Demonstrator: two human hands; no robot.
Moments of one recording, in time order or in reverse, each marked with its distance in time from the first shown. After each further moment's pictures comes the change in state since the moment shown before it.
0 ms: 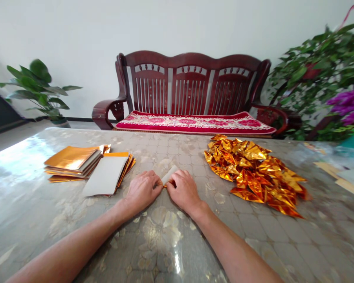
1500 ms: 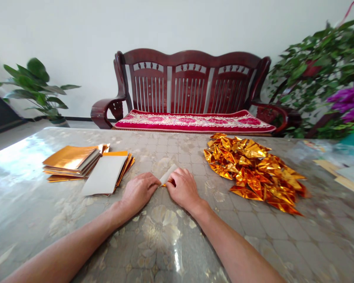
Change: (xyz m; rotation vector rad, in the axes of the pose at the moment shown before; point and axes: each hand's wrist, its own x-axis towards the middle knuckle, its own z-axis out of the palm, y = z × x) left_hand -0.008 -0.015 0.006 -0.182 -0.012 0.071; right_hand -0.001 0.002 0.000 -0.058 -0.034 -0.003
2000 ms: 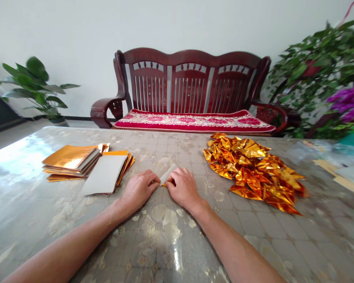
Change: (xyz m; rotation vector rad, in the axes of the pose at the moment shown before) left_hand 0.005 0.001 -0.001 -0.036 0.015 -0.054; right_hand 0.000 0.001 0.000 0.016 -0.007 -0.004
